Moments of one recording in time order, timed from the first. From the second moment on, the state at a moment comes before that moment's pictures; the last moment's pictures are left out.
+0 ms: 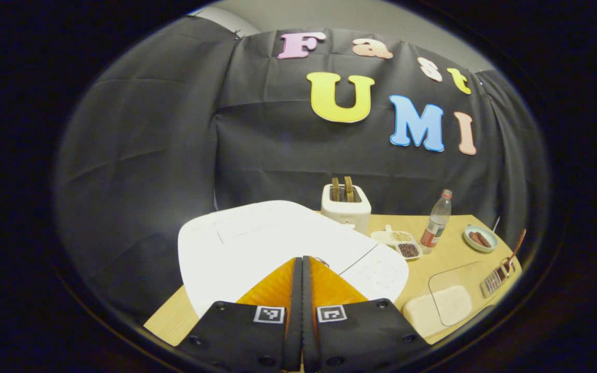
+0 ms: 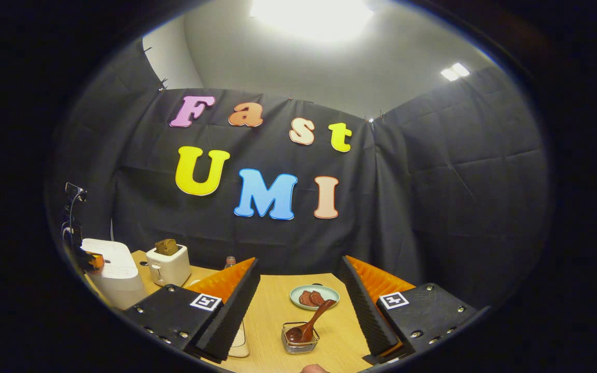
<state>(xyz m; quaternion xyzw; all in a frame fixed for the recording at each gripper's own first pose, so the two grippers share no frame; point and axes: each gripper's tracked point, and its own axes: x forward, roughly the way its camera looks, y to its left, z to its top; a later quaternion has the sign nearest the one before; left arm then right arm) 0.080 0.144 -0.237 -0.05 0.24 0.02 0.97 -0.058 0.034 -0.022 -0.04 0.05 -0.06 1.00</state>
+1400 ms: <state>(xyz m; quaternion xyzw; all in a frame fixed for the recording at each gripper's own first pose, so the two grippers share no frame) 0.021 0.090 -0.047 -0.02 0.05 0.04 1.00 0.008 -0.035 -0.062 -0.03 0.05 -0.01 1.00</state>
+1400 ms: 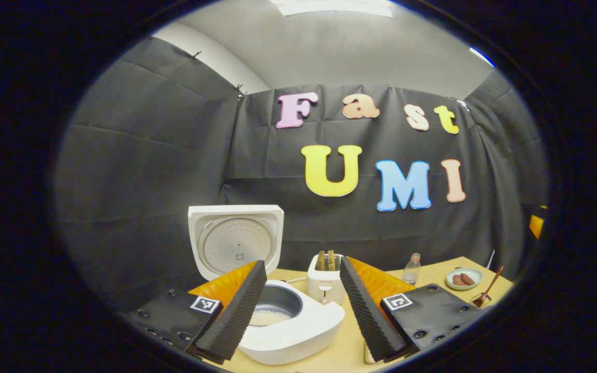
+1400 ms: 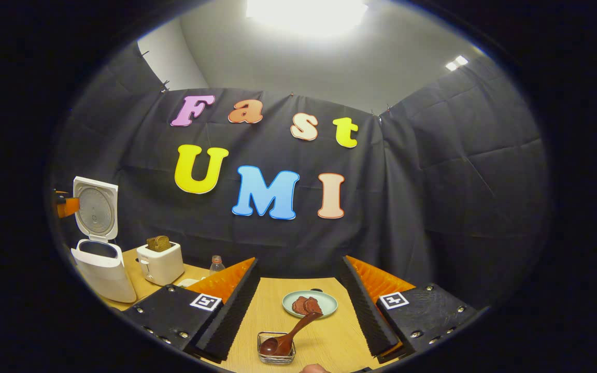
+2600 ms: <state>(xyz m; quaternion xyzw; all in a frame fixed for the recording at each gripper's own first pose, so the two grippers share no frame) -0.050 0.072 0.029 0.05 0.00 0.08 1.00 0.066 -0.049 -0.295 0.15 0.35 -0.01 0.92</state>
